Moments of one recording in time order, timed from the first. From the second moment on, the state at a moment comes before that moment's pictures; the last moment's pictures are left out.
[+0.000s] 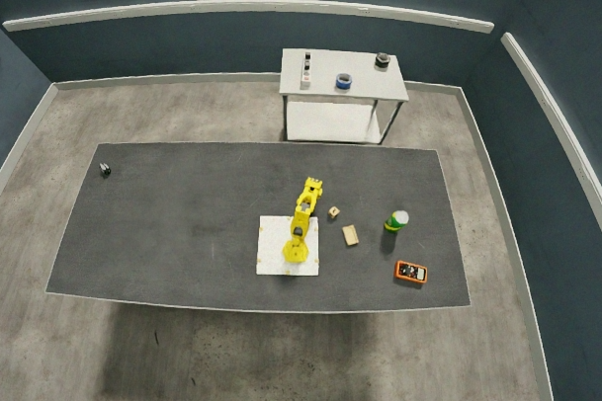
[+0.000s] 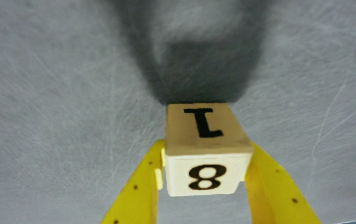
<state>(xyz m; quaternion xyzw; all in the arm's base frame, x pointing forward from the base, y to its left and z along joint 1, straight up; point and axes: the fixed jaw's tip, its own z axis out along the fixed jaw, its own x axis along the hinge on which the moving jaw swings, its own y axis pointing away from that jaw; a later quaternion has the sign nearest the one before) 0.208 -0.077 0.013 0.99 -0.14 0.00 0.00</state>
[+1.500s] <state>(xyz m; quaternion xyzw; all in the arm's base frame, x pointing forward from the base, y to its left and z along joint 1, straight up) 0.208 -0.077 0.013 0.99 -0.14 0.00 0.00</state>
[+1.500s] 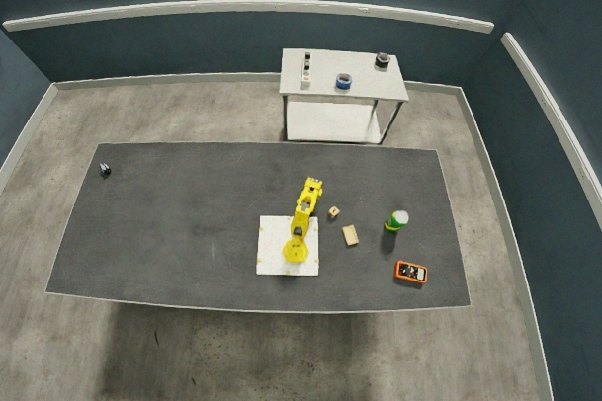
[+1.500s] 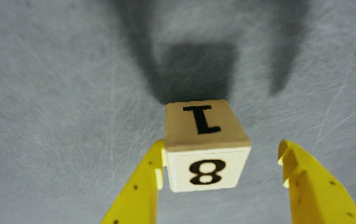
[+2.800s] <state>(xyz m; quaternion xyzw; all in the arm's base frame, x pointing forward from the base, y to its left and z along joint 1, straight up) 0.204 -0.076 0.065 0.99 -0.14 -0.02 0.00</state>
